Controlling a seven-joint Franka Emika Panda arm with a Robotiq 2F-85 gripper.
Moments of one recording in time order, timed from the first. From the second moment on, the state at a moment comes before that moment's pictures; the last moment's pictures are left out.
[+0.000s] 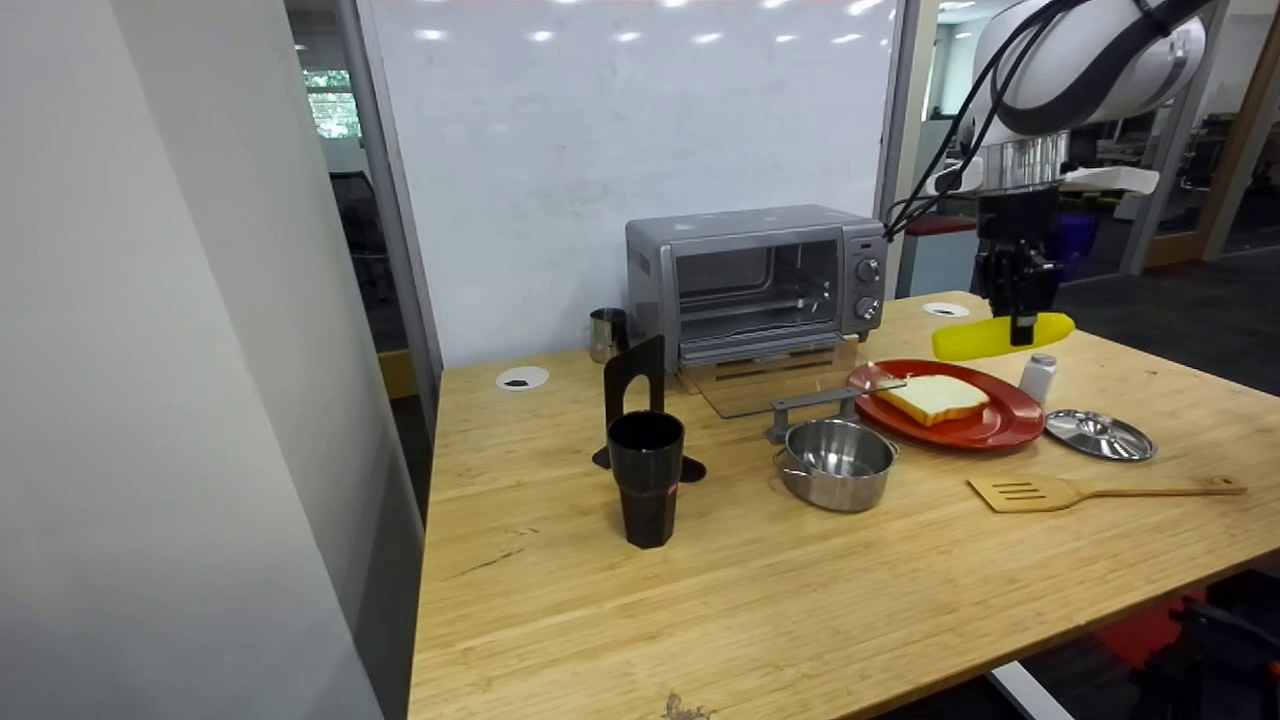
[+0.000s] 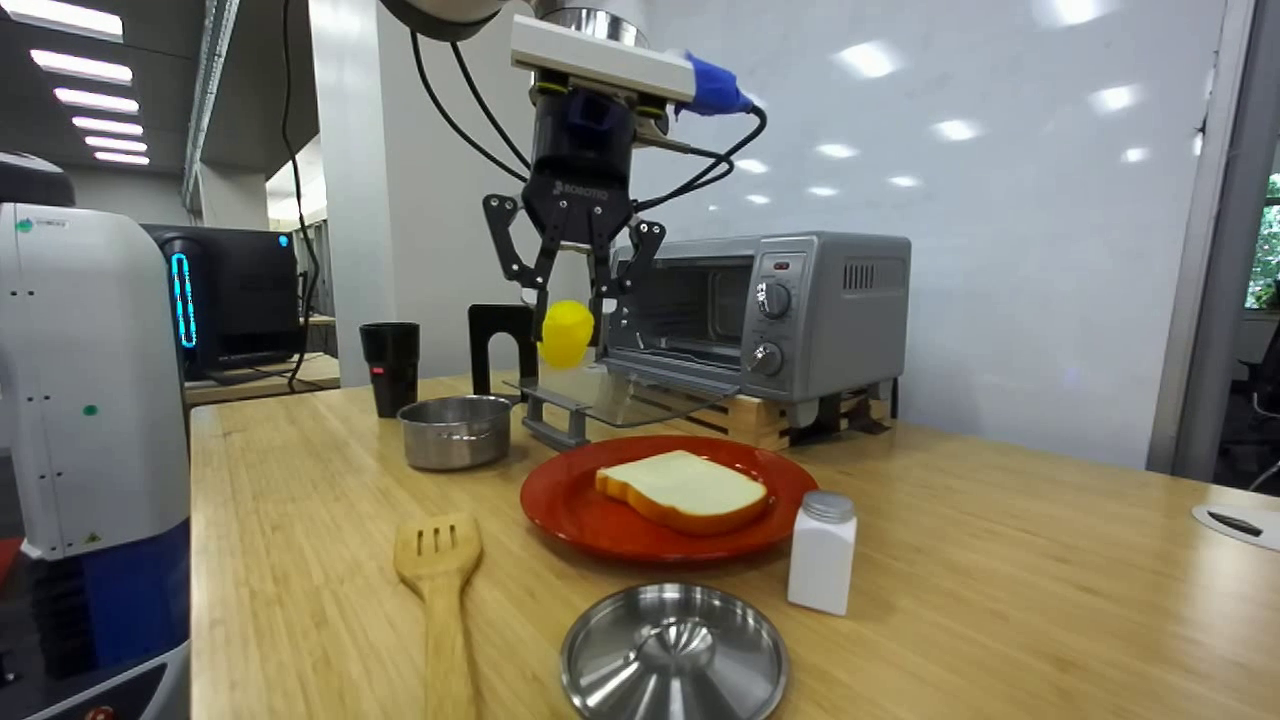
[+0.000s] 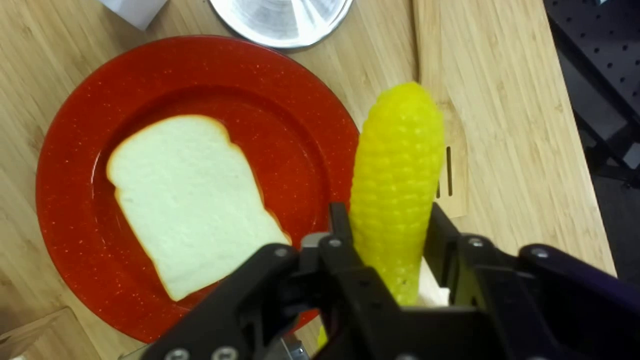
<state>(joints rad) -0.12 -0.04 -0.29 -2.26 -0.09 2.07 -1.06</state>
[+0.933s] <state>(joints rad) -0.13 0.09 -0.26 -2.31 -0.39 2.24 -0.98</state>
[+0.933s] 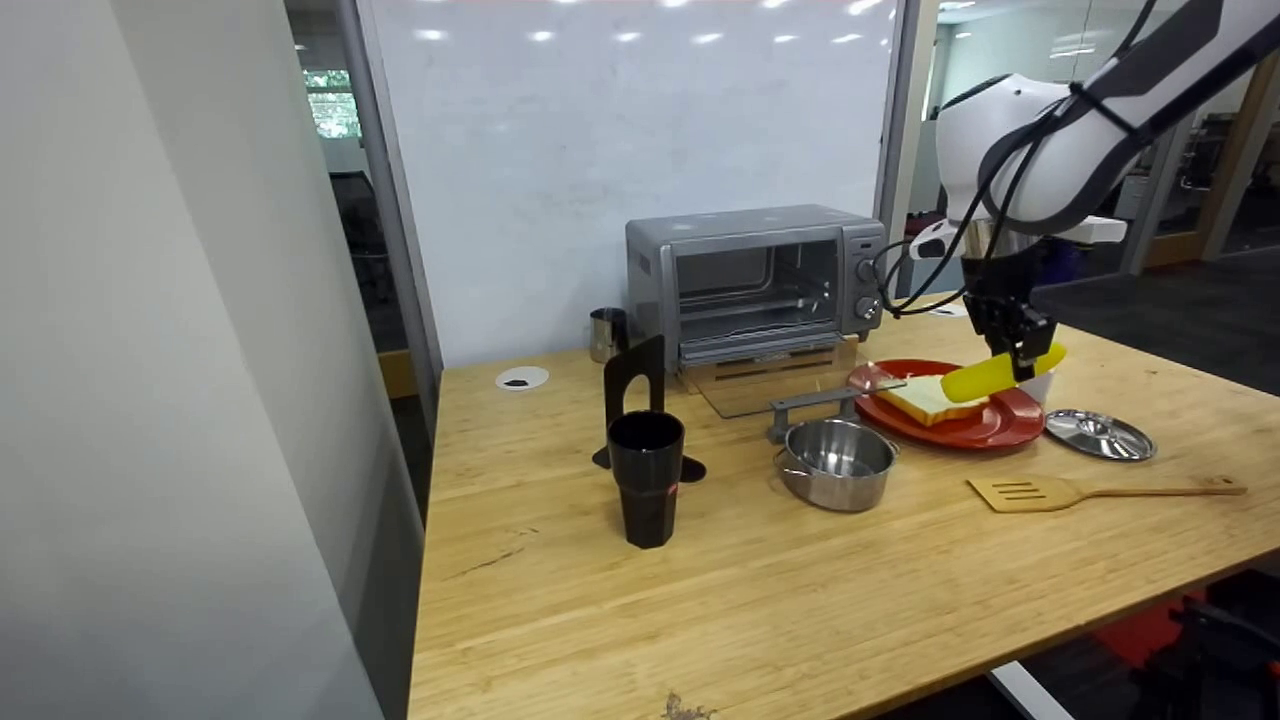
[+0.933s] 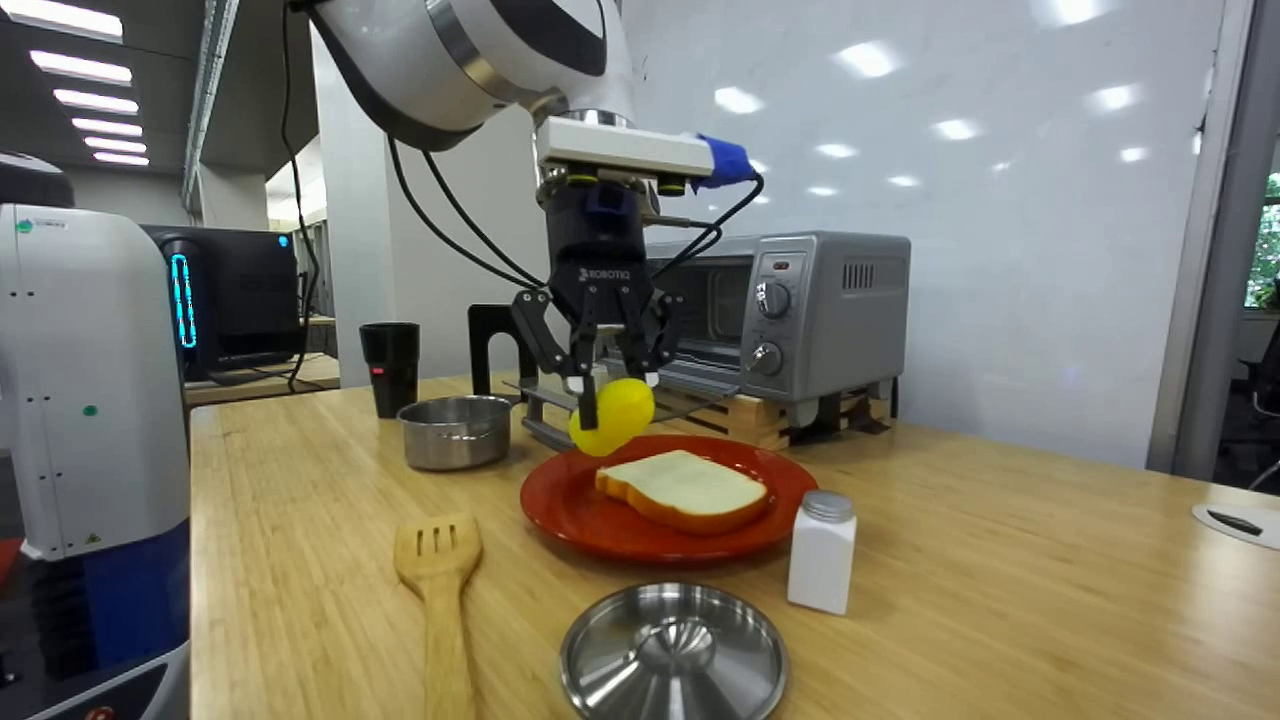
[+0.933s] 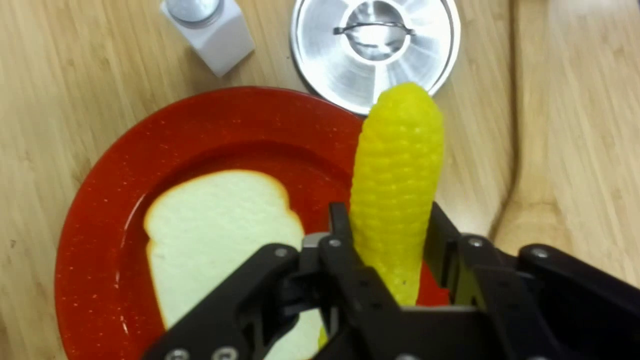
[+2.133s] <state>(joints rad) -0.14 0.06 -0.20 -2.43 -0.50 2.52 -0.82</state>
